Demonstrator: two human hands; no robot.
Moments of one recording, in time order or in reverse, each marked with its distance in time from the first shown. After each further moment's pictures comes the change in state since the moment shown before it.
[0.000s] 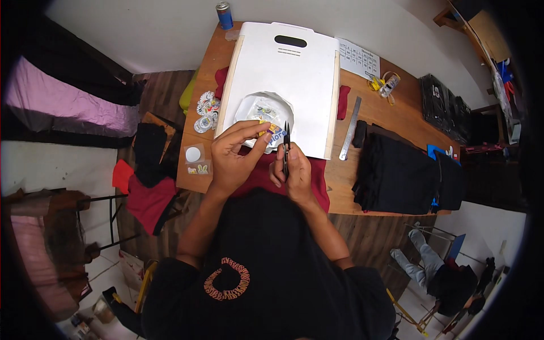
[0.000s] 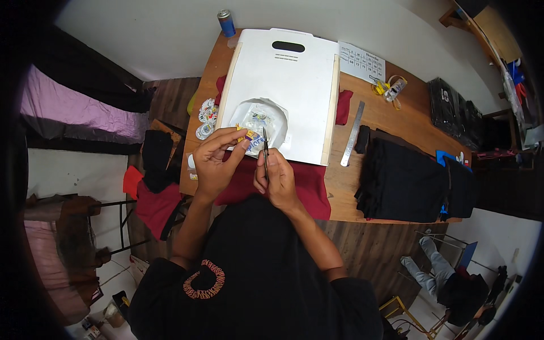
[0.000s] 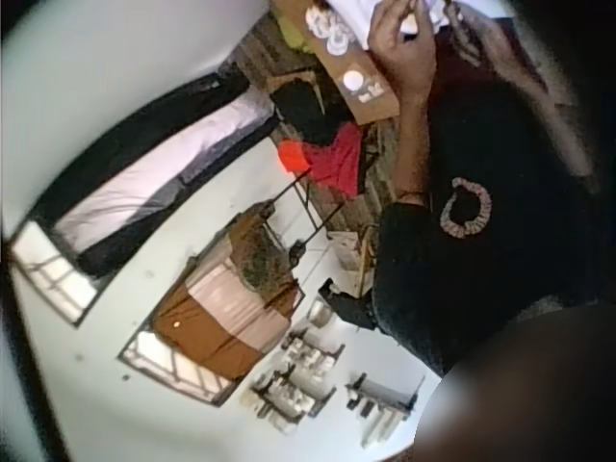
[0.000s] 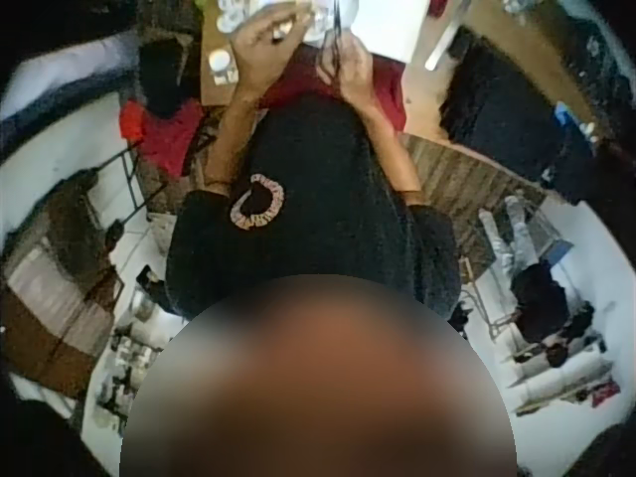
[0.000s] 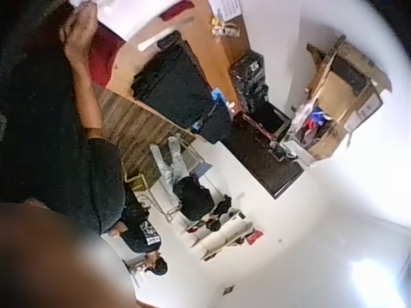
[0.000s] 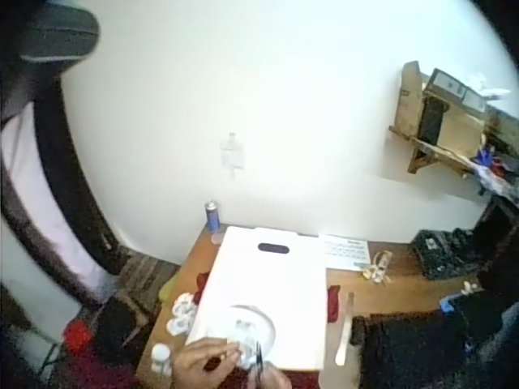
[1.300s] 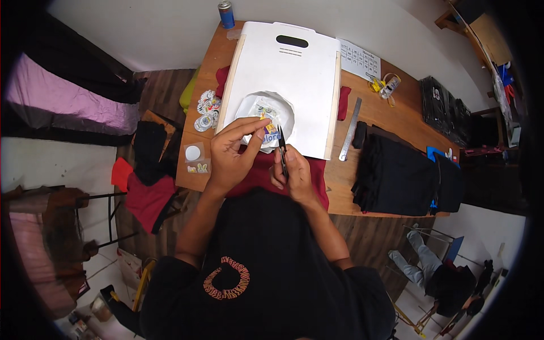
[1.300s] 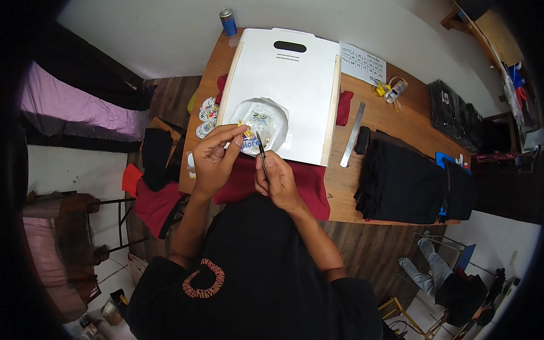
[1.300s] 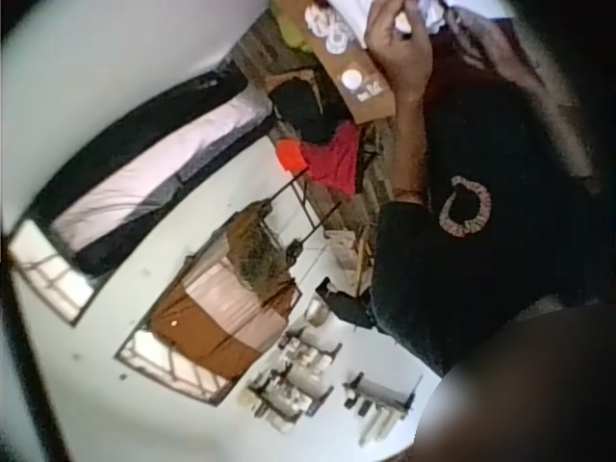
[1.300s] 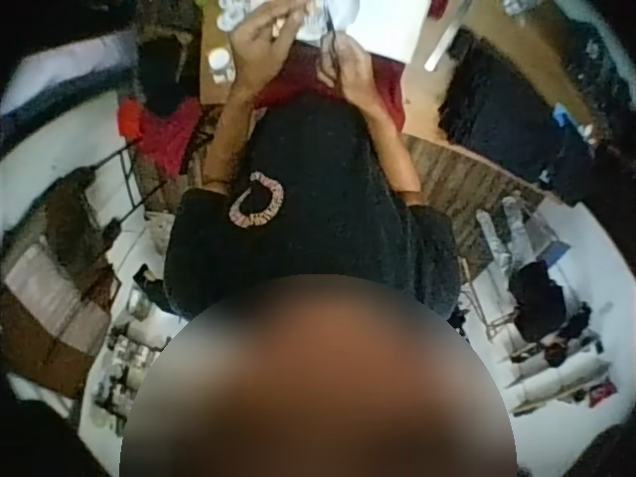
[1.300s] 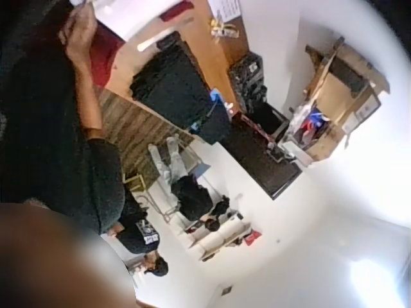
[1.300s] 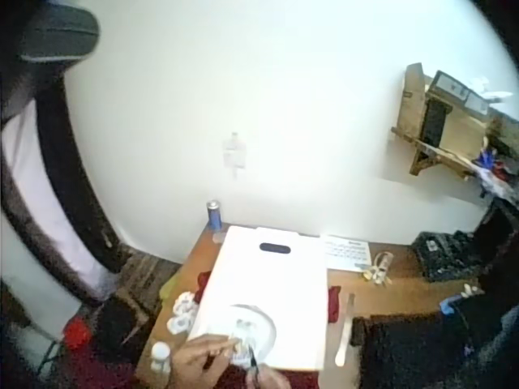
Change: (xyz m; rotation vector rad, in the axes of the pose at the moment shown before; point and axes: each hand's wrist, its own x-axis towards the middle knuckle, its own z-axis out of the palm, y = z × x) left_hand 0.004 0.001 -0.005 -0.020 -0.064 0.013; right_hand -0.002 -0.003 -0.008 -0.006 -0.067 0.104
